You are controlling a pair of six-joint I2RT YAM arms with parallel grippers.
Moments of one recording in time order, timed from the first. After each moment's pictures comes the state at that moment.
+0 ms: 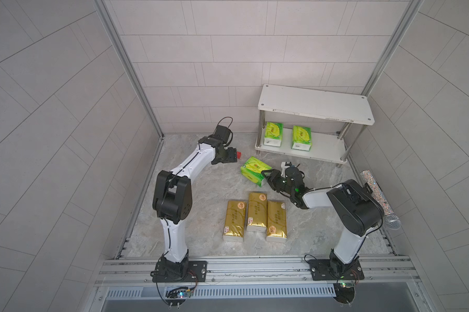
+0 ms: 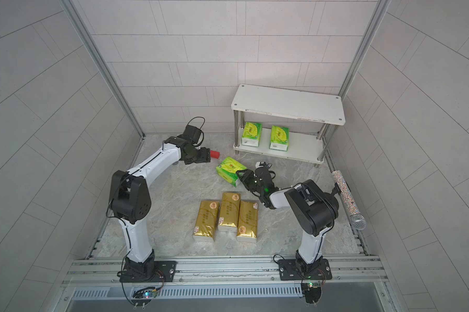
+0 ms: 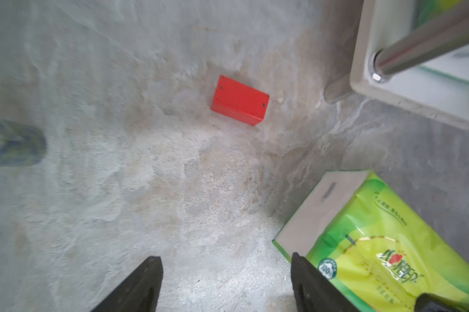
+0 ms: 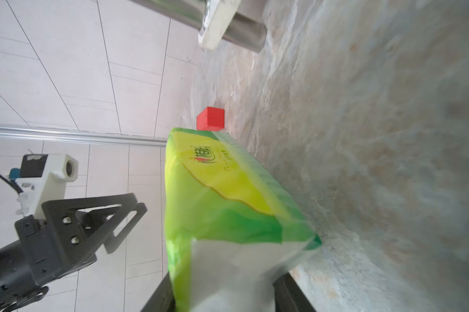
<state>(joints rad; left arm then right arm) -0.33 1.93 1.72 -0.84 -0.01 -0.39 0.43 1.76 0.69 0.70 -0.23 1.26</state>
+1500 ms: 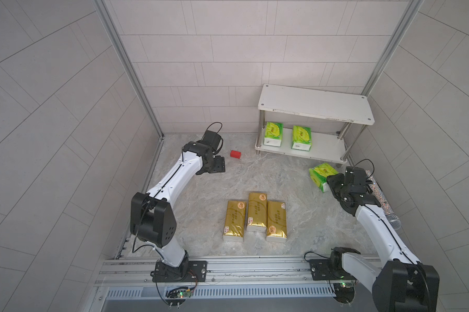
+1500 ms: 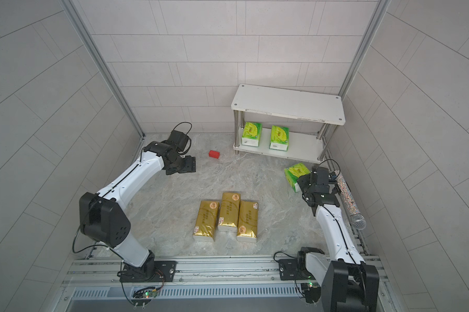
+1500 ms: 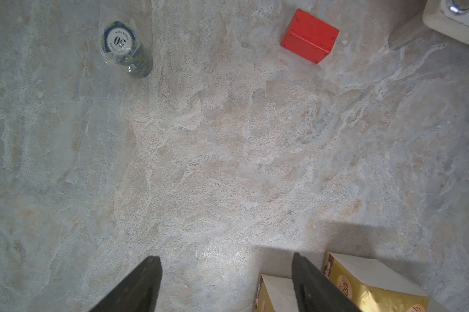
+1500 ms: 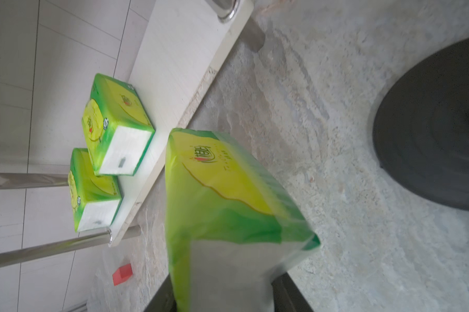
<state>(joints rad) -0.32 1.66 1.51 -1.03 -0.10 -0.41 -0.18 1.05 0.71 -0.36 -0.04 1.02</state>
